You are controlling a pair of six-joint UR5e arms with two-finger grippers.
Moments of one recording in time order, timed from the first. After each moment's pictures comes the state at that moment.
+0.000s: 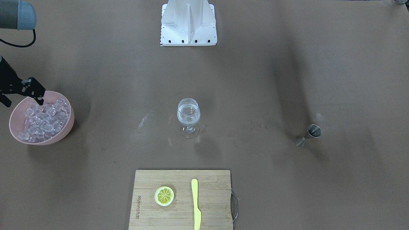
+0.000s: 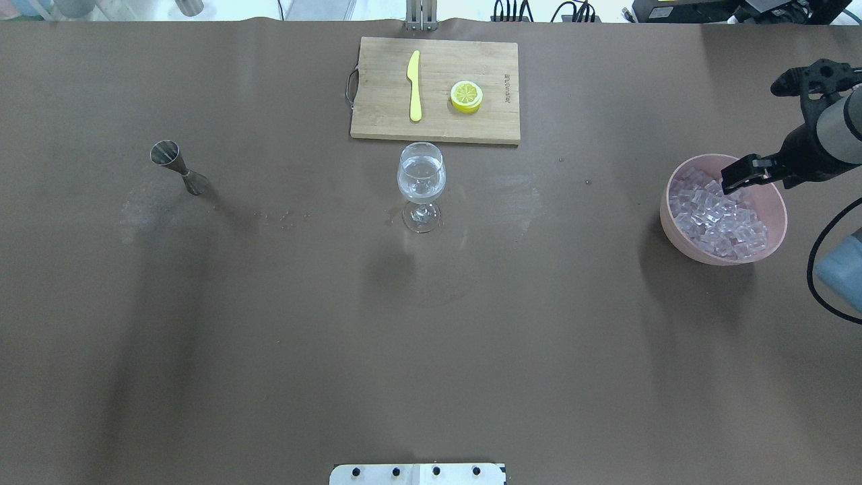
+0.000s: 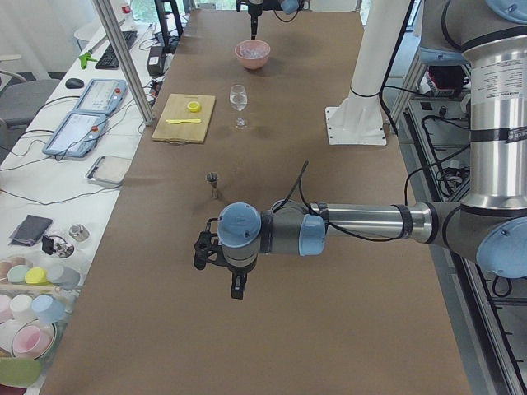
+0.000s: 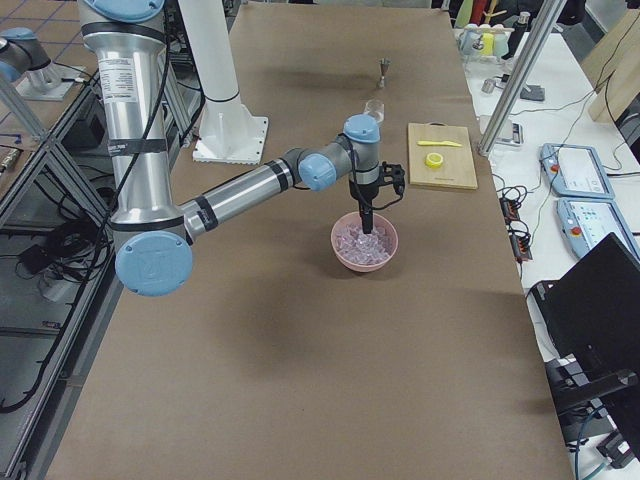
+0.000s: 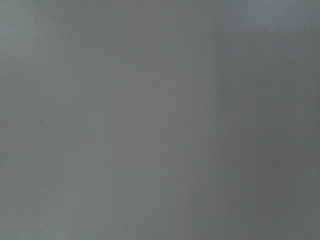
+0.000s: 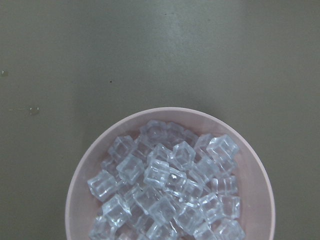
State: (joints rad) left arm -1.65 -1.46 -1.70 -1.58 -2.45 0.09; right arm 1.03 -1.49 1.92 -1.43 2.08 0.67
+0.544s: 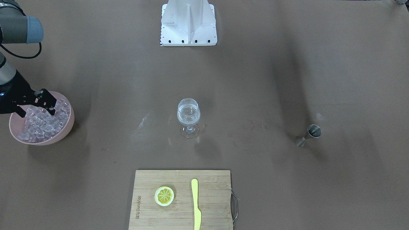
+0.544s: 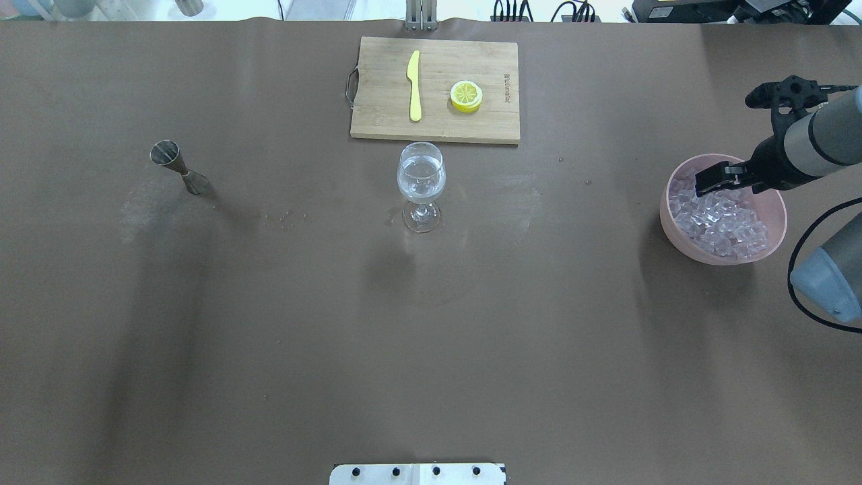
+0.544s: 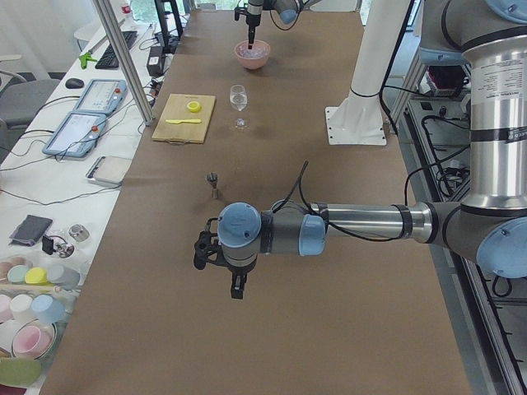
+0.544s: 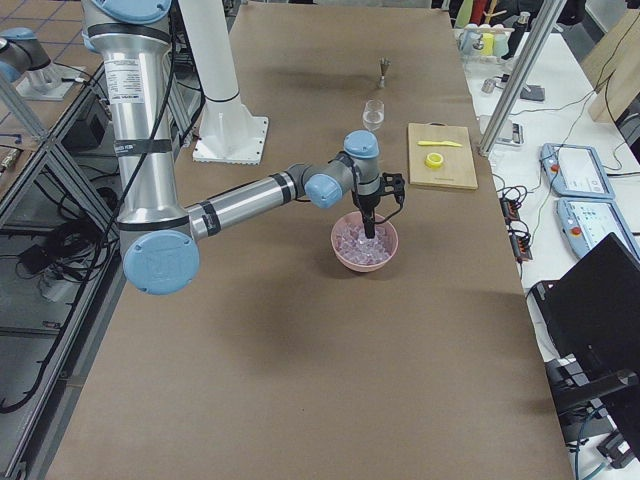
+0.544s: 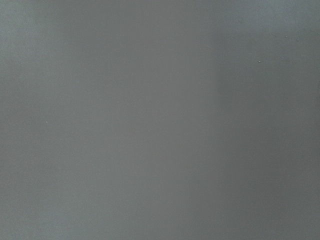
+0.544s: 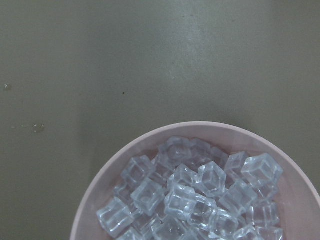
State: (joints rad) left arm -1.65 -1.46 -1.70 -1.58 -2.45 0.09; right arm 0.98 -1.49 1.83 -1.28 2.06 0.77
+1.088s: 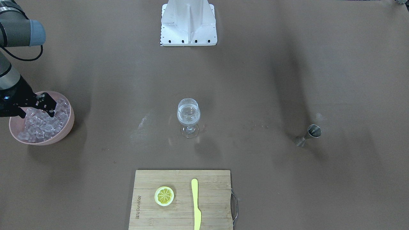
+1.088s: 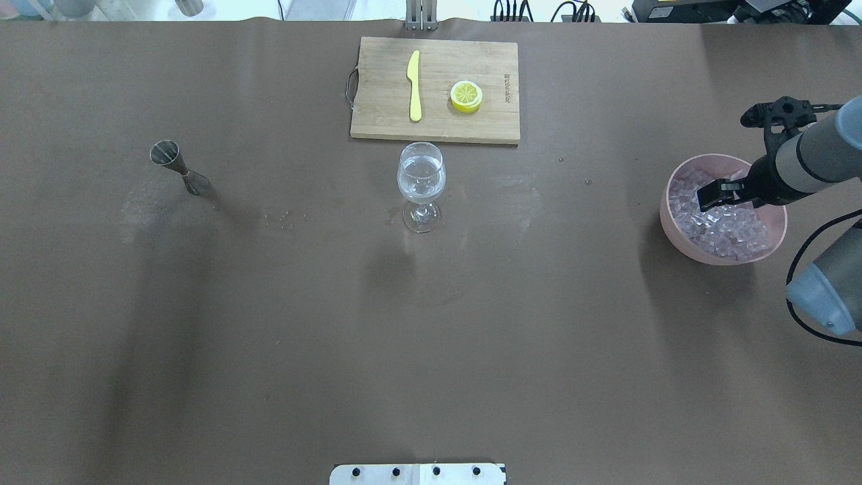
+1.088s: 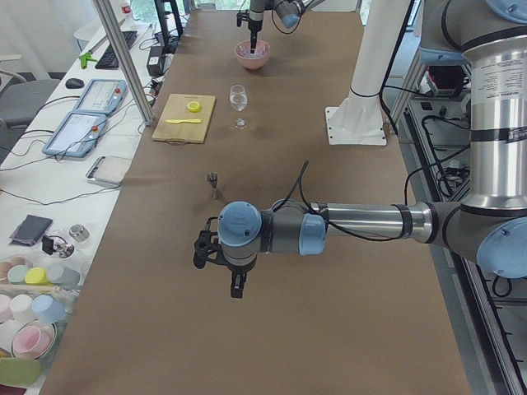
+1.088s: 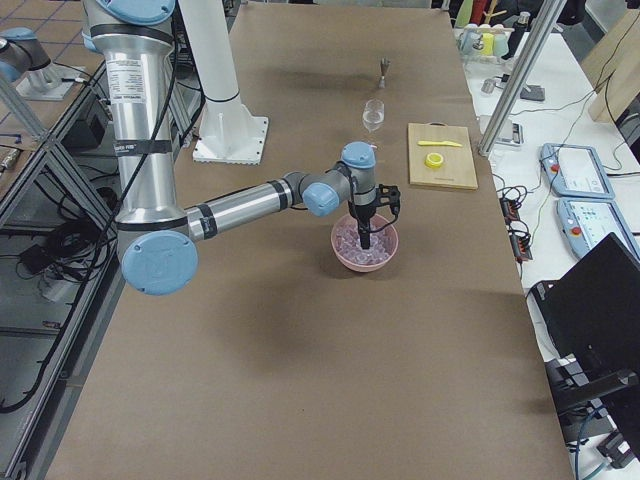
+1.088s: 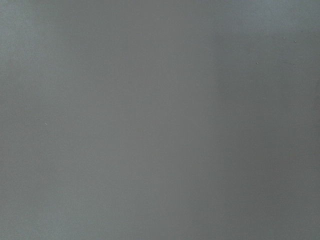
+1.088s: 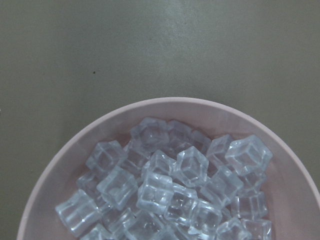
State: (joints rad) left arm -1.65 -1.46 -1.70 -1.58 -2.45 0.09; right arm 0.95 -1.51 1.80 -1.27 2.02 0.77
